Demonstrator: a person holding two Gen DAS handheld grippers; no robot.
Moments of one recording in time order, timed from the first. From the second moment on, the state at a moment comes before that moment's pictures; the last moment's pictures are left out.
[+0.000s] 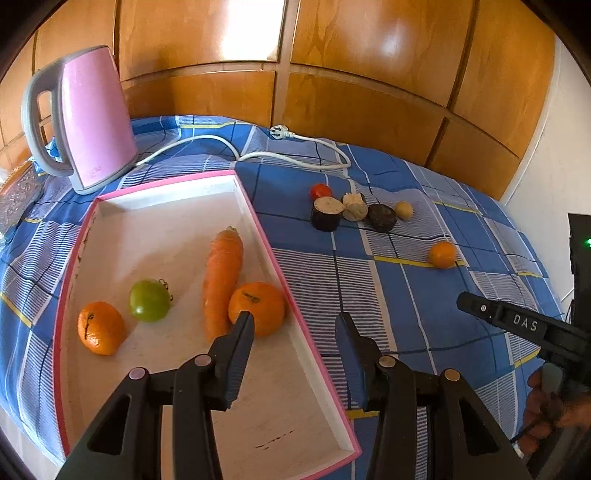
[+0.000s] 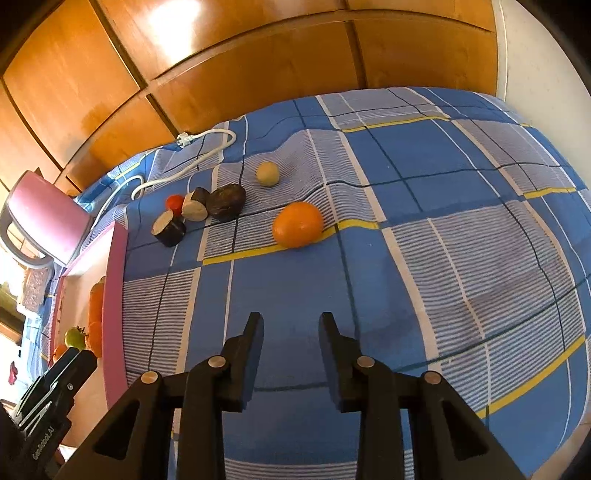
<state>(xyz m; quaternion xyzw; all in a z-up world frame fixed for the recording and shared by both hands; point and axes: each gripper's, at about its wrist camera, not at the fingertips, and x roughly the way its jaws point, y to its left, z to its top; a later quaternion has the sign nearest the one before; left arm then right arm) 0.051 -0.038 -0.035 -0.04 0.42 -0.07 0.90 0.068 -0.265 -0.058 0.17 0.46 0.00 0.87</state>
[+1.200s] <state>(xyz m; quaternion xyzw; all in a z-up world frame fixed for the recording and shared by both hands) 0.125 -0.062 -0.036 -0.04 0.43 -0.08 0.90 0.143 -0.258 -0.063 0.07 0.42 -0.01 0.90</state>
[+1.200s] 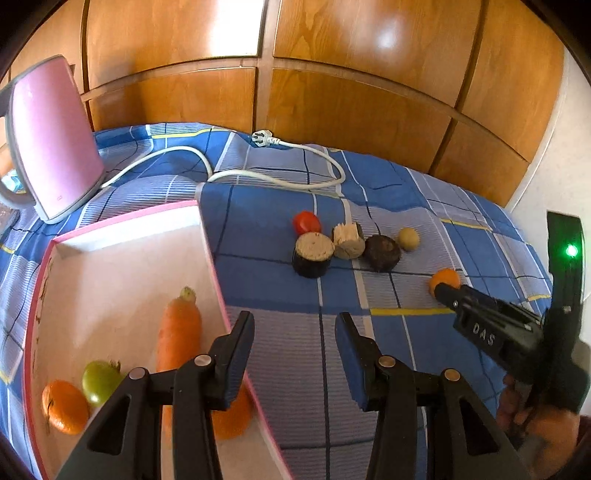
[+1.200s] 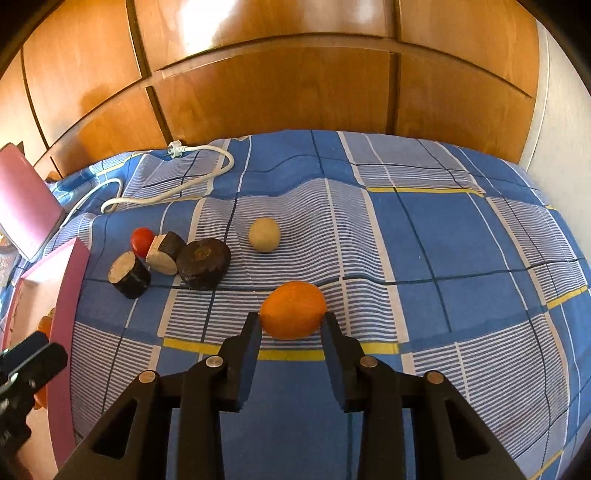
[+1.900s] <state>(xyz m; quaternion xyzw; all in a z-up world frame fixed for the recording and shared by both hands) 0.191 -0.081 -0.053 -0.05 0.47 -0.09 0.88 0.147 -0.254 -0.073 0.05 0.42 0.00 0.90</state>
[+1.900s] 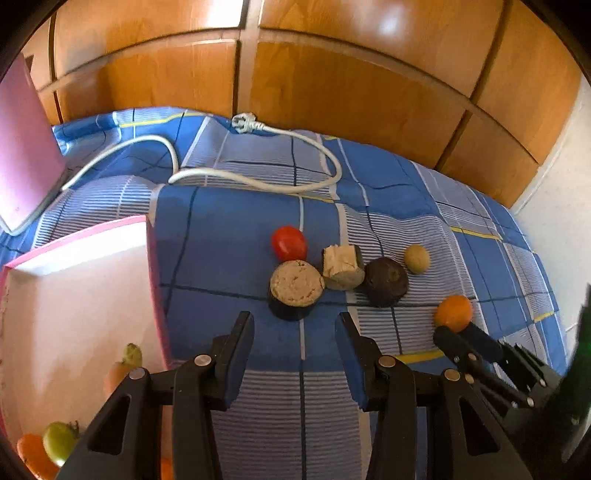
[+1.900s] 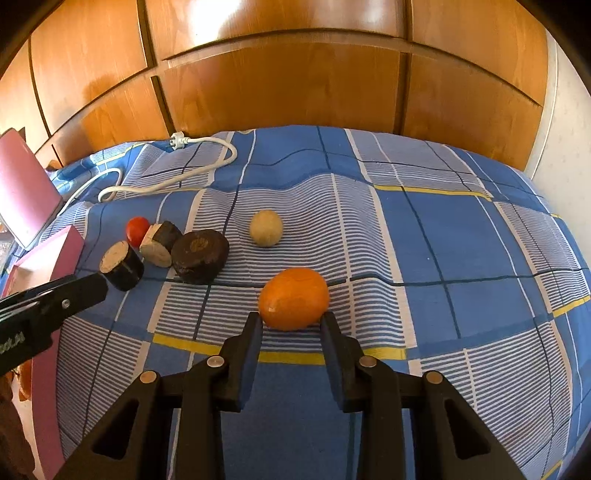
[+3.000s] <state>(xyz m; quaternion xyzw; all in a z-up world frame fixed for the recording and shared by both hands) 0.160 -0.113 -0.066 -0.05 0.49 -0.12 0.86 0.139 -0.261 -0.075 0.06 0.43 0.00 0.90</state>
